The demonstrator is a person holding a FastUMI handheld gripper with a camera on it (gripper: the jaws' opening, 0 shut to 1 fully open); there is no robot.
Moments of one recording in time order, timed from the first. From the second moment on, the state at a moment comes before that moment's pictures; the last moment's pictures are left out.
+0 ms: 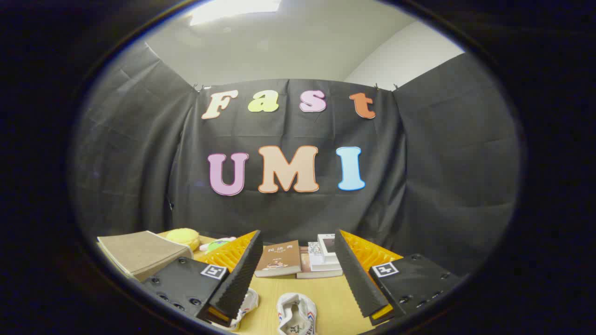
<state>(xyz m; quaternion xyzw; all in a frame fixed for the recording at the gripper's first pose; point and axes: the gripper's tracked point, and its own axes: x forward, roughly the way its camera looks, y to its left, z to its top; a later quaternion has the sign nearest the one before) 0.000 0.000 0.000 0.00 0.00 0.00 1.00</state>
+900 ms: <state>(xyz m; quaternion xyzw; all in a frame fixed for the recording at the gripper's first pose) 0.001 0.062 -0.022 0.05 0.01 0.04 1.00</state>
